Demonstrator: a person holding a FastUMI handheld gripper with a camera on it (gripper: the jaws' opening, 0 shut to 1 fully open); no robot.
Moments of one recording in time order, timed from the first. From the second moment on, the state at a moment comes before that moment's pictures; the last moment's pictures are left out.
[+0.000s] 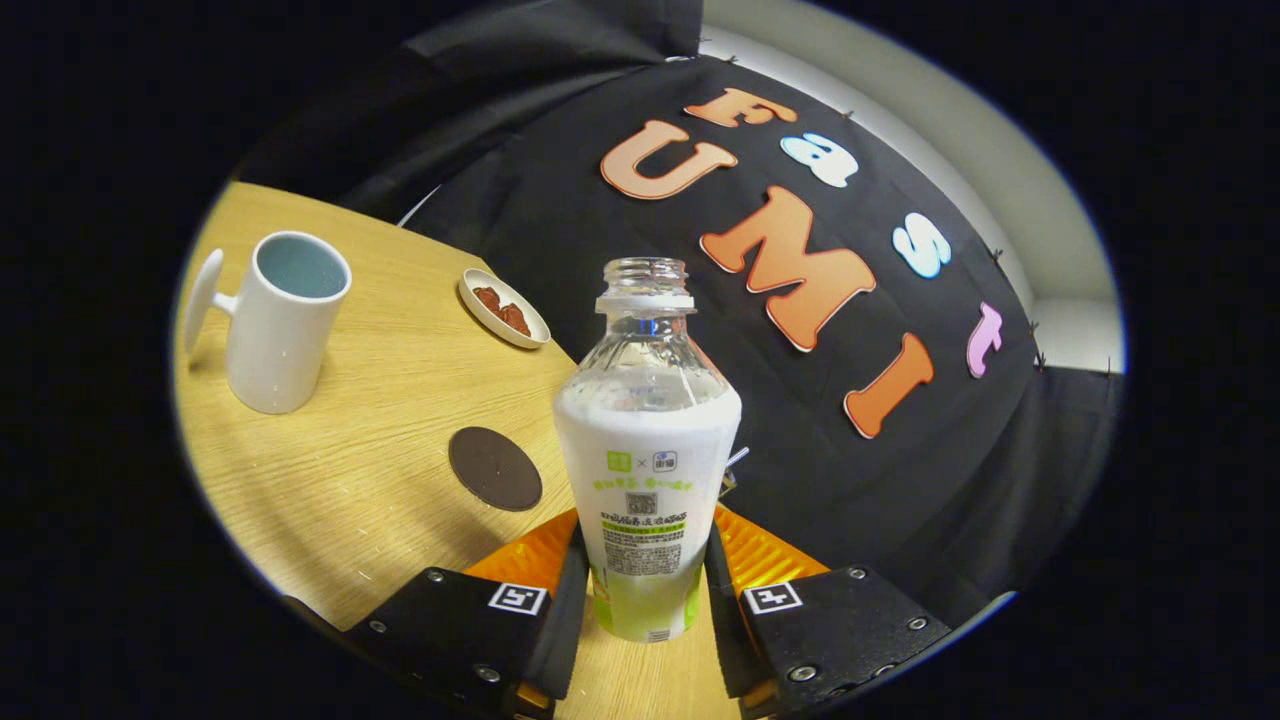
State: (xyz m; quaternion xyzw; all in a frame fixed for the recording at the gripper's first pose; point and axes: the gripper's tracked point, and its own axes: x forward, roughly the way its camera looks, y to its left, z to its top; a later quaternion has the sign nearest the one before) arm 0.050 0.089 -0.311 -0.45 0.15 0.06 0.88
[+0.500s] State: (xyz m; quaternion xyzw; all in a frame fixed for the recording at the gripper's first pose) arm 0.063 0.140 -0.305 -0.59 0.06 0.09 0.80
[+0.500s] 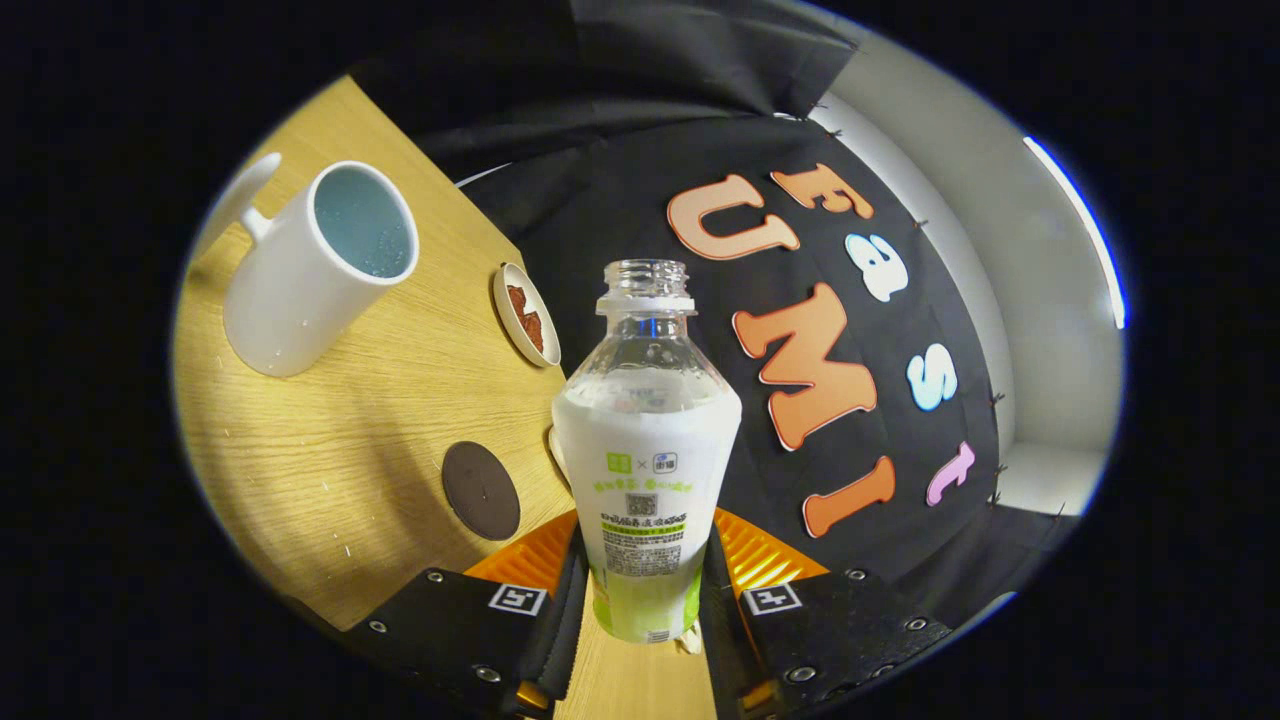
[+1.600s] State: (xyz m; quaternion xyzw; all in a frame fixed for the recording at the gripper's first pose) arm 0.064 0.179 -0.302 -0.73 -0.05 0.13 0.67
